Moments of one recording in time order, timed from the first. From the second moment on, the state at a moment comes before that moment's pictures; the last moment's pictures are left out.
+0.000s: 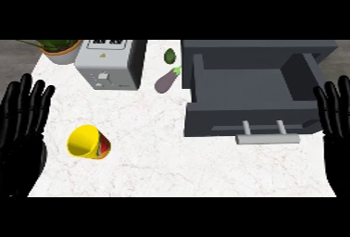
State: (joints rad) left arm 0.01 0.11 -0.01 -2.10 0.00 0.00 -0.01; right arm 0.03 -0.10 -0.01 -2.10 -0.01 -0.01 -0.05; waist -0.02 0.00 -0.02
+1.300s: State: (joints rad) left arm 0.19 0.09 0.14 -1.88 0.27 -0.18 -0.06; right arm -0.03 -0.14 -0.03 -2.00 0.03 0.07 -0.02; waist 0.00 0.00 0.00
